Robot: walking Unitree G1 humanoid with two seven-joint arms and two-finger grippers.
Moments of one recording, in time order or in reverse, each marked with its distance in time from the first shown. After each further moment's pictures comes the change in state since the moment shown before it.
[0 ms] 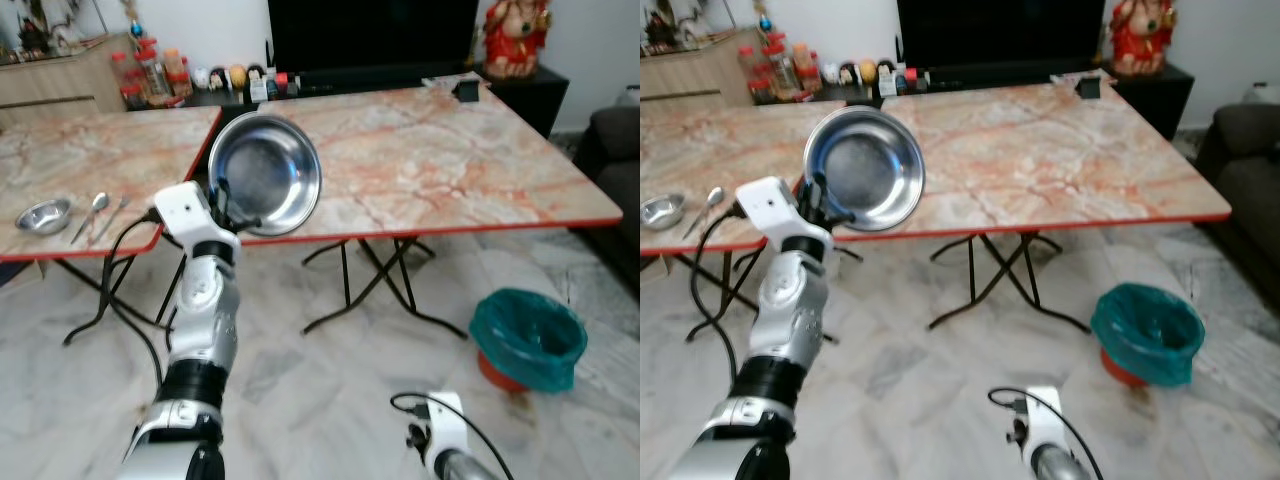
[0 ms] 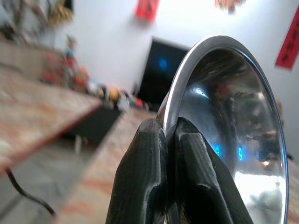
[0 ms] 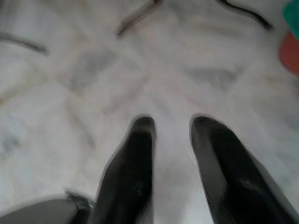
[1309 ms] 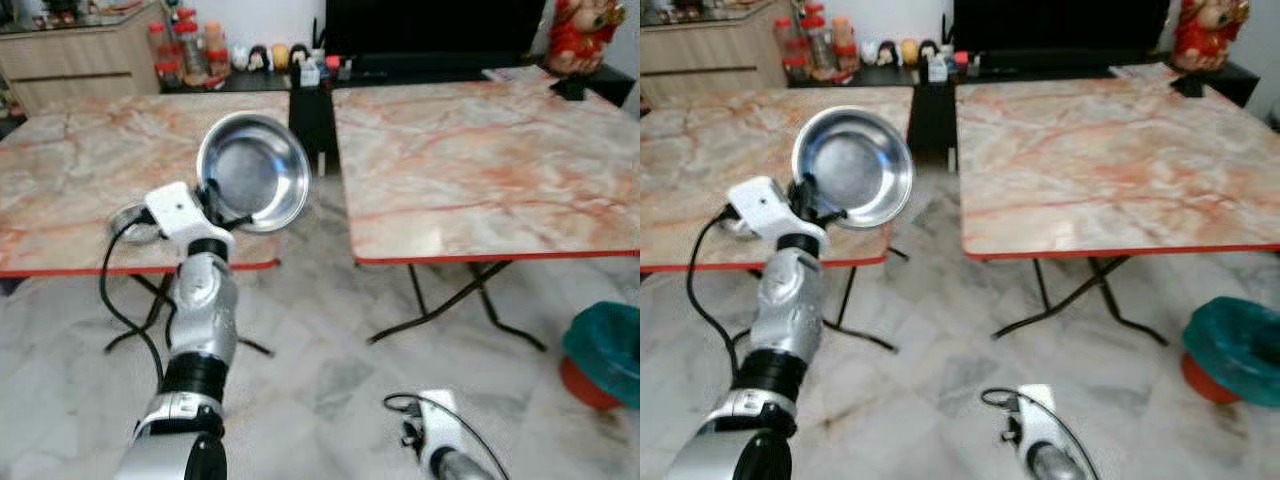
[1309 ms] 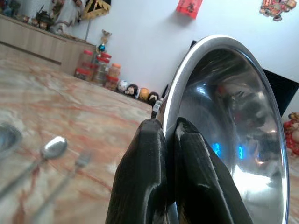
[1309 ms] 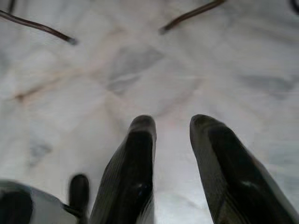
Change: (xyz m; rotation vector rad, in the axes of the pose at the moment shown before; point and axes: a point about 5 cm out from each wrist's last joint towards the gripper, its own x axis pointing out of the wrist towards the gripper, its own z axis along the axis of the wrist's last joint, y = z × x) left arm 0.001 -0.014 -0.008 -0.035 0.022 0.011; right arm -0.006 -0.019 -0.012 -0.036 0.040 -0.045
